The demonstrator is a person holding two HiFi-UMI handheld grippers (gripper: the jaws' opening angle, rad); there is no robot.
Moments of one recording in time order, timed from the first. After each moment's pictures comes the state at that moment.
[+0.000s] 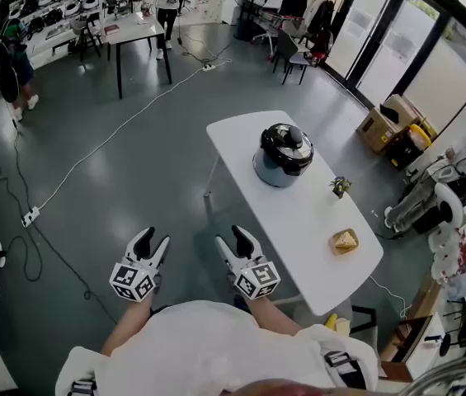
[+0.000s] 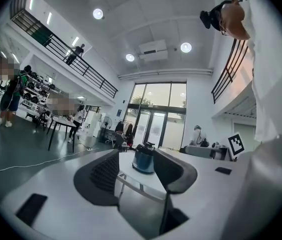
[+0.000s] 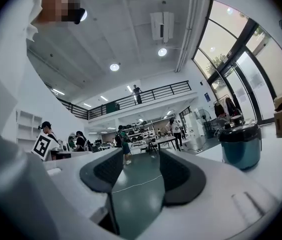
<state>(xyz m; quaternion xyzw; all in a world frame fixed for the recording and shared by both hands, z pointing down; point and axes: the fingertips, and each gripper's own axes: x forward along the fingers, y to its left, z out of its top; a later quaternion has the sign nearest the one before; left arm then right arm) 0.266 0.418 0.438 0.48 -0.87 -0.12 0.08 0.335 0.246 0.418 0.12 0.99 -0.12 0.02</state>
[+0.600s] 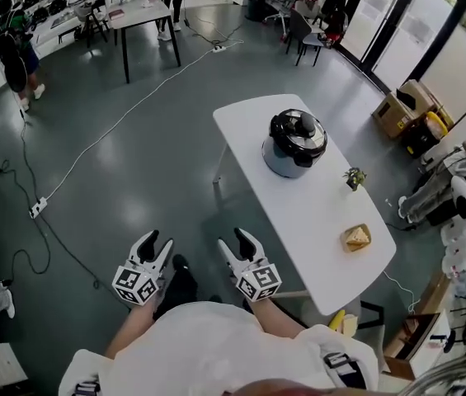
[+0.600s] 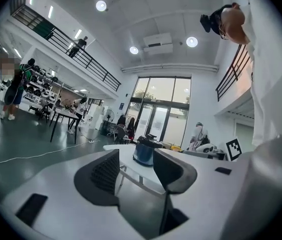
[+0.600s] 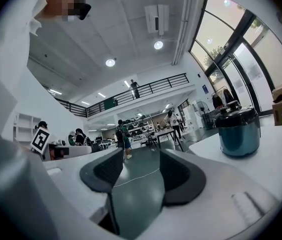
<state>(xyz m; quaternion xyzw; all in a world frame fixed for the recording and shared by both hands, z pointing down) 0.270 0.400 0.470 0.47 -0.87 -0.12 0.12 0.331 0.230 0.469 0.12 0.98 -0.14 -0.02</state>
